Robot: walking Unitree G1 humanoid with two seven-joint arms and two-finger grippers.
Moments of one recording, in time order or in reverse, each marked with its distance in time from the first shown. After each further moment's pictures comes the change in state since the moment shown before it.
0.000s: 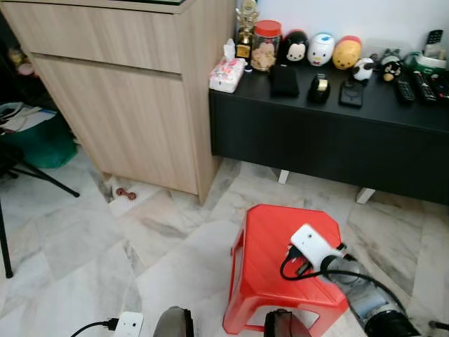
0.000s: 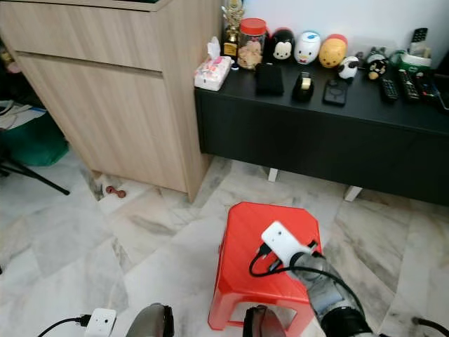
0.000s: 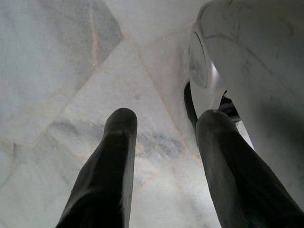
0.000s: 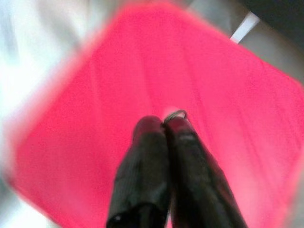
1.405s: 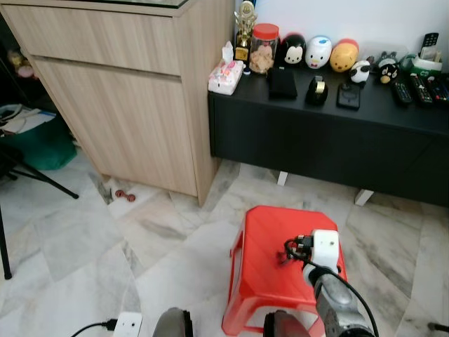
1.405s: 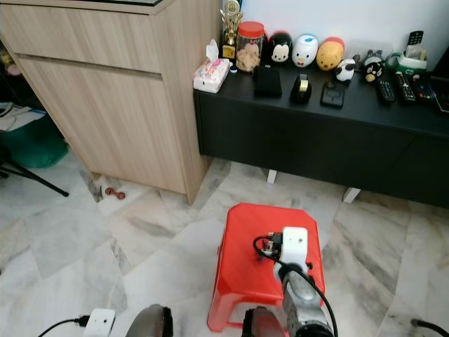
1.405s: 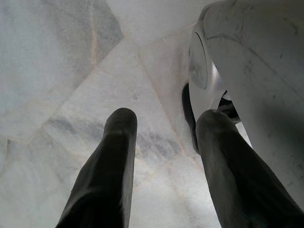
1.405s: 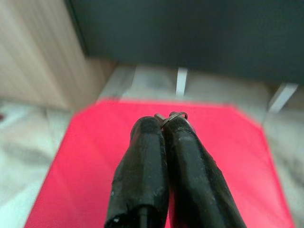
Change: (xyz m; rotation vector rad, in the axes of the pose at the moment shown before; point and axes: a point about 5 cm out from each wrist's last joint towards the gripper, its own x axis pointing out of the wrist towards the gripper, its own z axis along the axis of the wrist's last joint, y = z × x) left arm 0.000 0.000 -0.002 -0.025 0.003 0.001; right arm 0.003 0.004 -0.011 0.291 -0.383 -0.283
